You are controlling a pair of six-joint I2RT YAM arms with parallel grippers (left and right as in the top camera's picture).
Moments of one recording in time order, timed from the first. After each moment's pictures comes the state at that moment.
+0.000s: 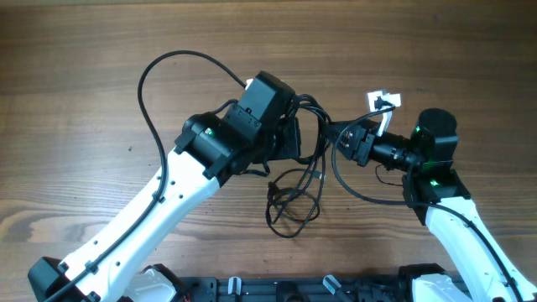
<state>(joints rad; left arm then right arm) -0.71 1.46 1.43 -0.95 0.14 -0.74 0.09 1.19 0.55 0.27 -0.97 0.53</state>
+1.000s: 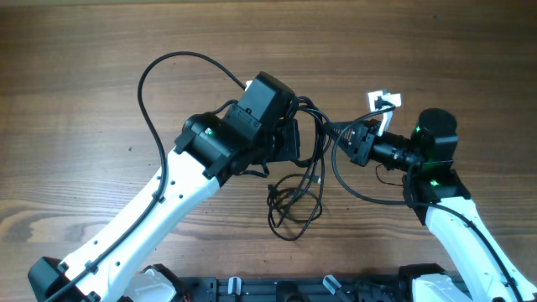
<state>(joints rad) -0.71 1.46 1.43 -0.97 0.14 -0.74 0.09 1.19 0.55 0.27 -0.96 0.53</state>
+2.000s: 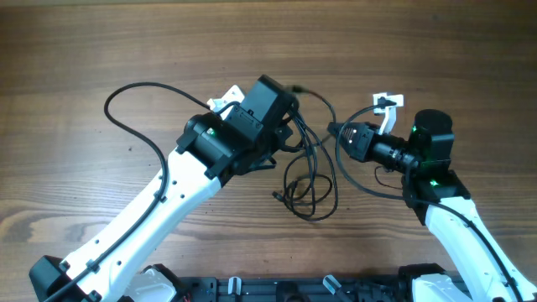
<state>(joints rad) -0.71 1.47 1.43 -1.01 -0.09 -1.36 0.09 1.19 0.55 0.16 -0.82 0.62</state>
